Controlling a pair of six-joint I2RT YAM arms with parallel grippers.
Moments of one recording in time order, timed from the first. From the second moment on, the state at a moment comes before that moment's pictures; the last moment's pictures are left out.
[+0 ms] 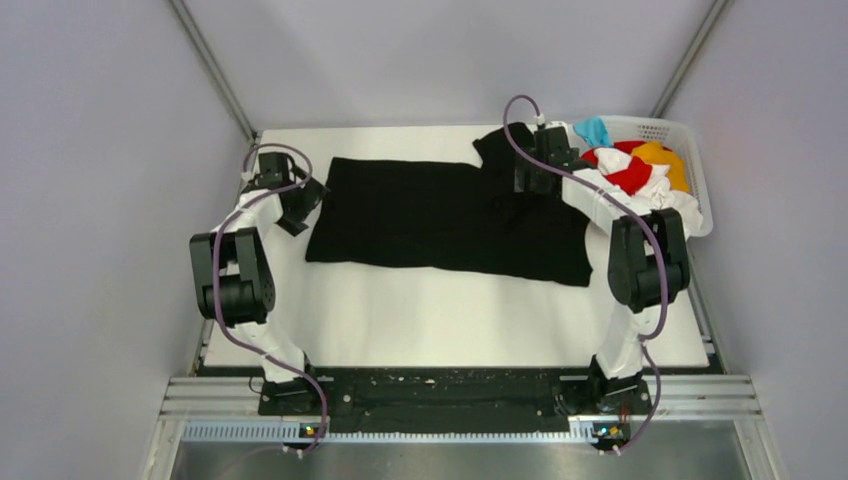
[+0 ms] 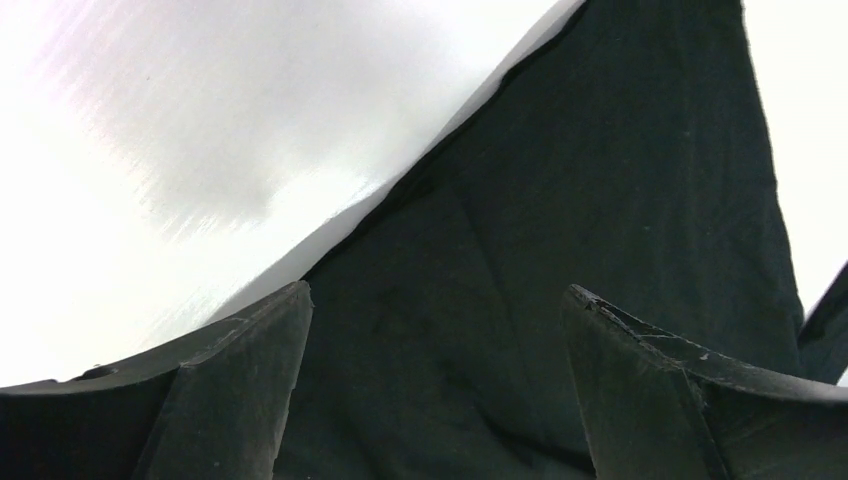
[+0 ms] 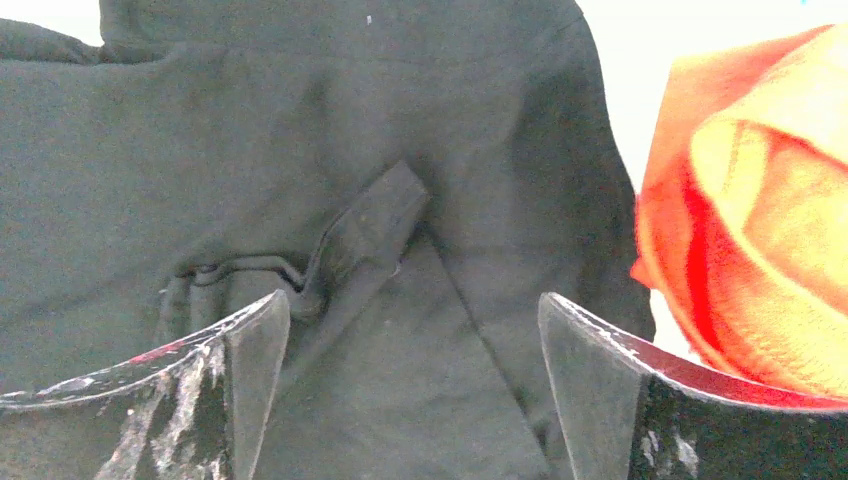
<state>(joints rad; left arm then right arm) 0.14 1.78 1.22 -0.38 0.04 -0.82 0.25 1.87 1.40 -0.31 0.26 0.17</state>
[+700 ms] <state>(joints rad) 0.06 1.85 1.16 -0.26 0.32 -0.76 0.30 1.72 1.00 -0.20 -0.08 0.38</state>
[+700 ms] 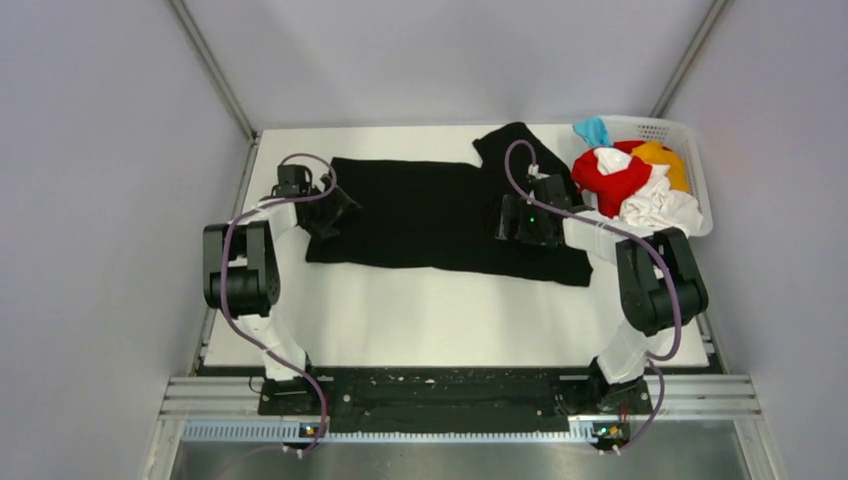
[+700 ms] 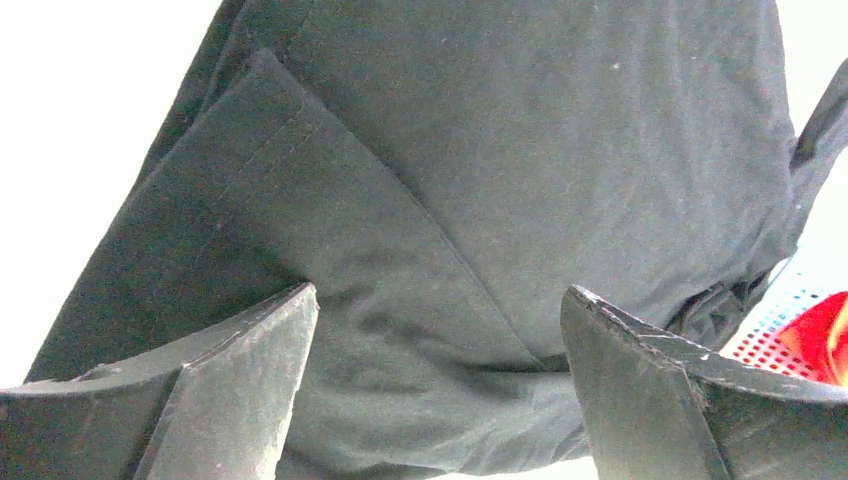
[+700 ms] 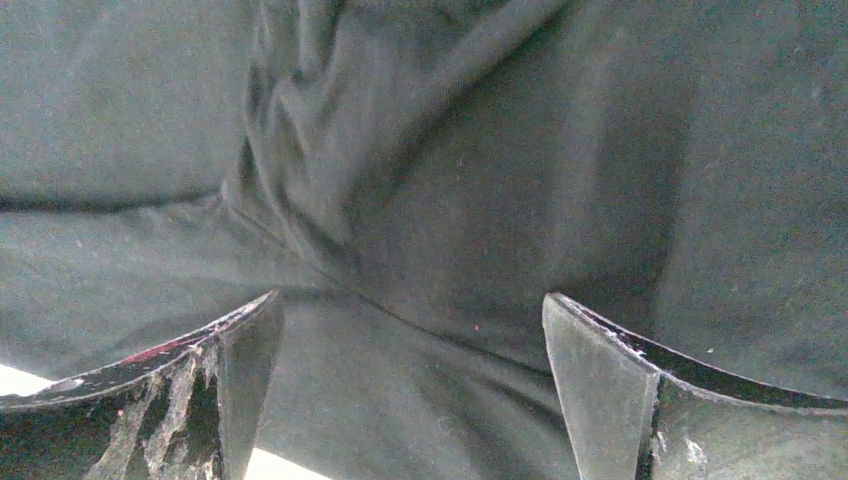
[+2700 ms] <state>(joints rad) 0.10 2.07 1.55 -0.71 -0.12 -0.61 0.32 2.37 2.03 -0.32 0.13 0.26</state>
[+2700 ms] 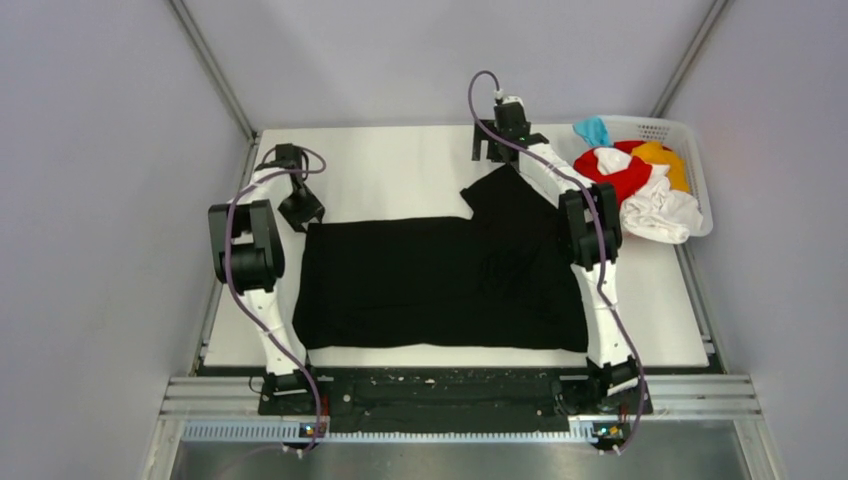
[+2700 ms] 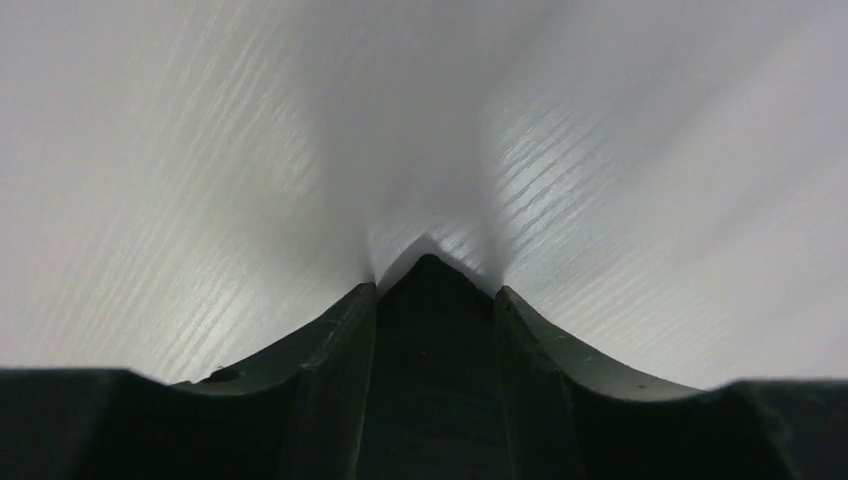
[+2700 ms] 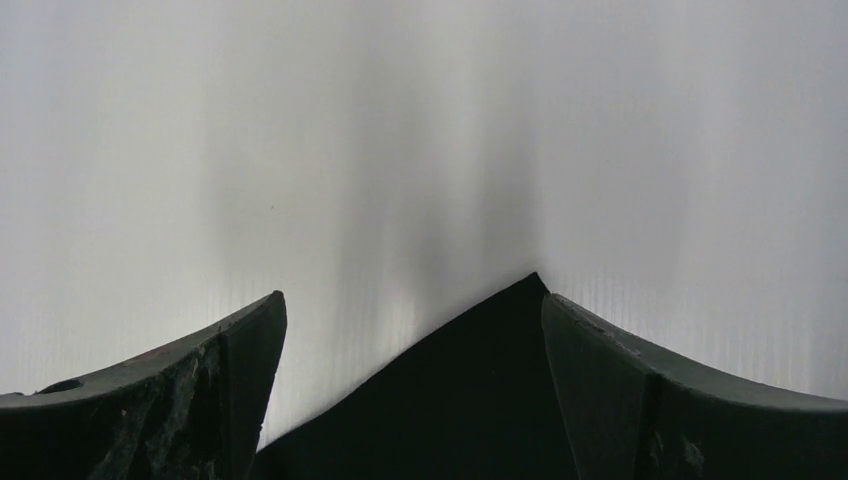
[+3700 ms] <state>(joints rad) 0.11 1.95 1.39 -0.70 -0.09 -0.61 0.41 2.38 1.92 -0.37 0.40 0.31</state>
